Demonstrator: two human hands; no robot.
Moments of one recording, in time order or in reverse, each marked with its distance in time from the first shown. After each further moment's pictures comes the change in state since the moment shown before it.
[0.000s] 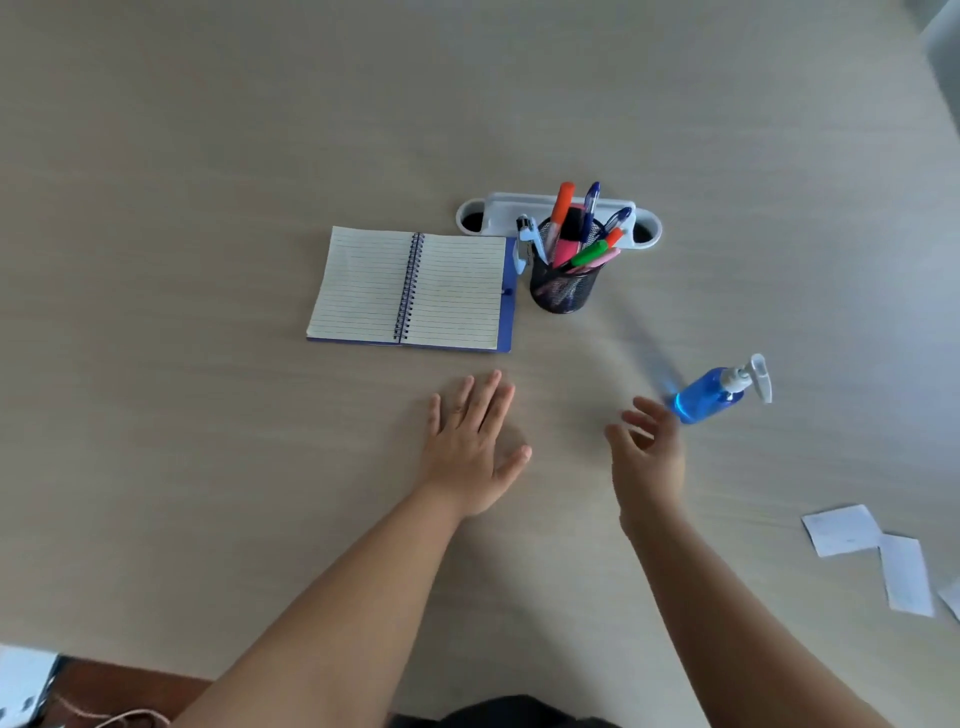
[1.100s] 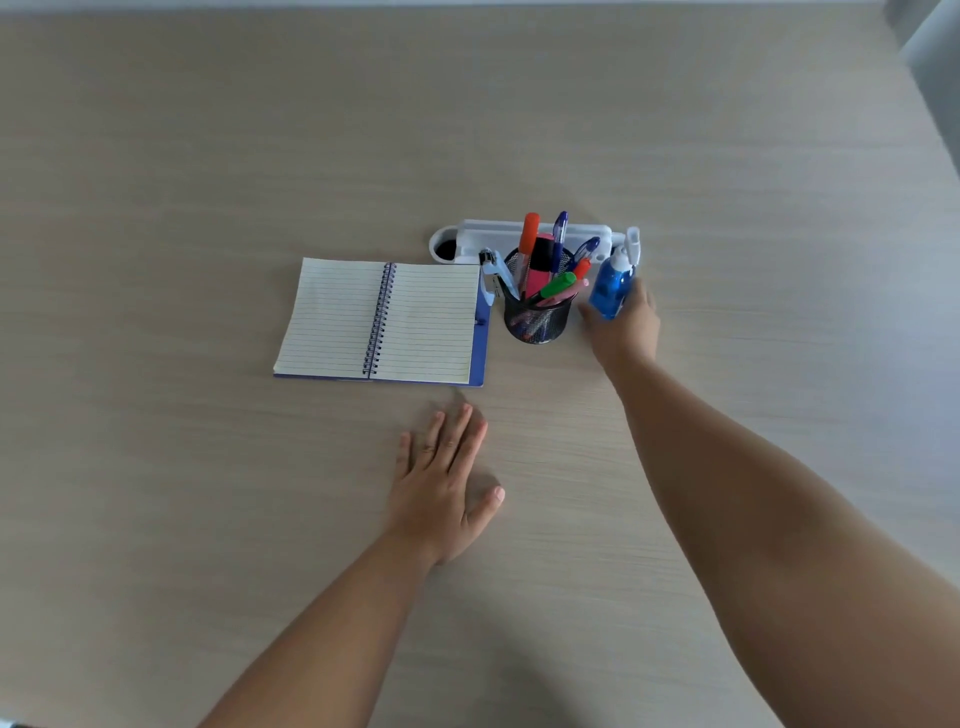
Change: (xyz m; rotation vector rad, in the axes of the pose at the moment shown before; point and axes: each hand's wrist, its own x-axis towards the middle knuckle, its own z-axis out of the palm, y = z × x) left_hand 0.001 0.003 -0.001 -0.027 0.038 -0.025; right_hand 0.171 -0.081 0.061 -0.427 -0.062 -0.315
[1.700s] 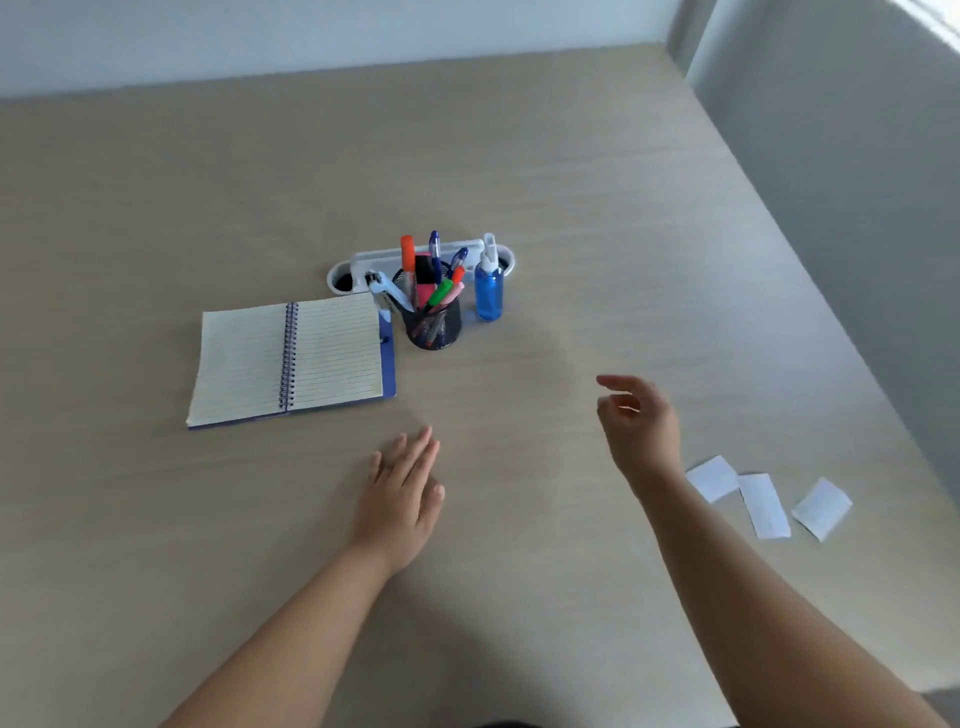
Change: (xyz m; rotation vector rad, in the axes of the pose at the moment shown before) left_hand -0.006 0.023 0.005 -0.169 0.024 0.207; right_hand -0.149 0.068 -0.133 0.109 0.182 0.069
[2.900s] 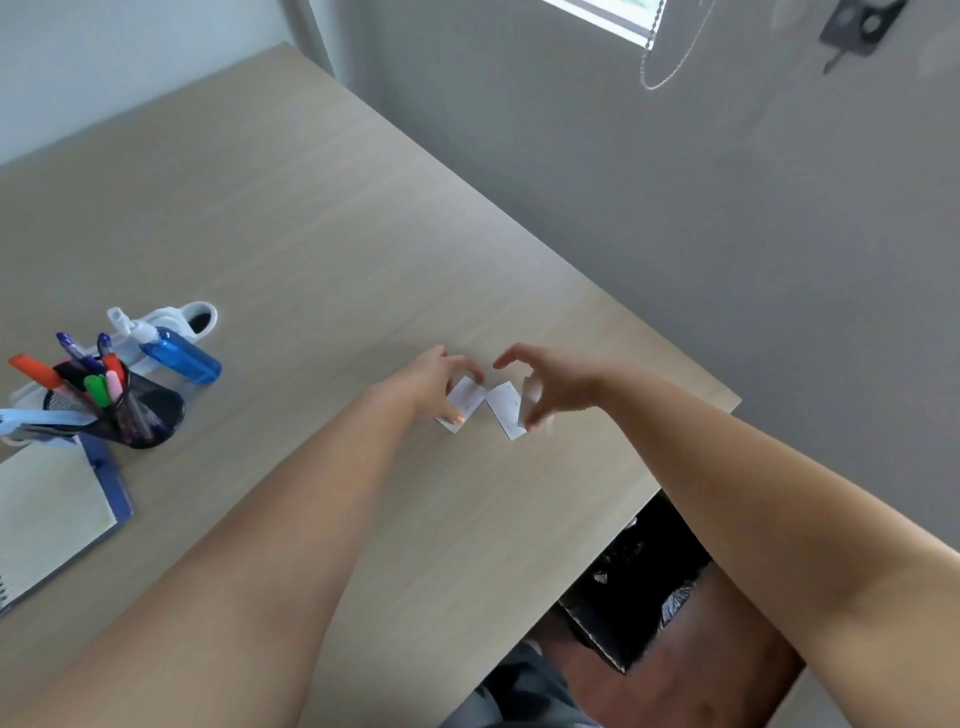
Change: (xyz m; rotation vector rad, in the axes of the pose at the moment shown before) left_hand 0.151 0.307 0.059 0.124 -0.687 0.441; right_hand 0.009 0.112 -0.213 -0.433 -0.571 0.164
